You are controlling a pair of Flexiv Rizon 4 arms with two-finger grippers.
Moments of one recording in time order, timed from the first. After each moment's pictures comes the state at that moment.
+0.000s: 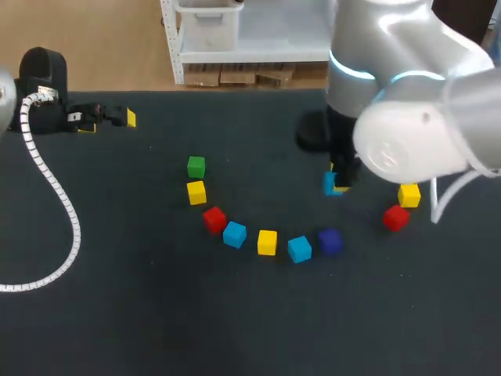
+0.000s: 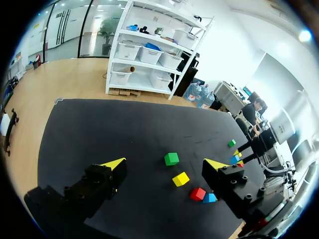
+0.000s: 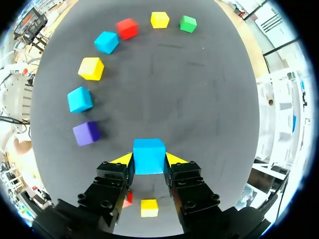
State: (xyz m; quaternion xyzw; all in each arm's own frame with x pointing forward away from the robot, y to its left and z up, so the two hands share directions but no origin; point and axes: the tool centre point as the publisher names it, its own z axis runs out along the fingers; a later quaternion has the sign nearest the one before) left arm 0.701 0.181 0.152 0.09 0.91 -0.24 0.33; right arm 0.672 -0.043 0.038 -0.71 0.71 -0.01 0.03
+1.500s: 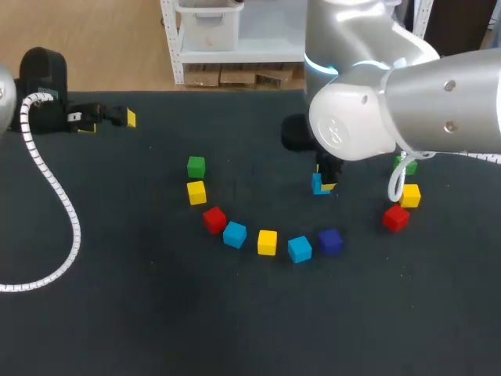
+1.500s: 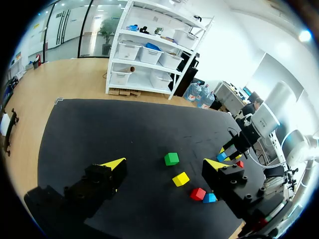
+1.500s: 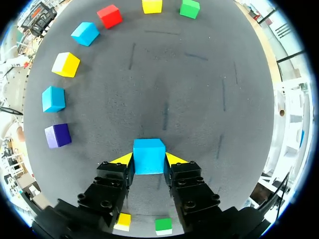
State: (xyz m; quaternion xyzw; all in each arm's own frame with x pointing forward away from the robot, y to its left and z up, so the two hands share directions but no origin) left arm 0.701 0.181 0.152 0.09 0.91 -0.24 0.33; right arm 0.710 -0.031 -0.005 -0.74 0.68 0.01 -0.02
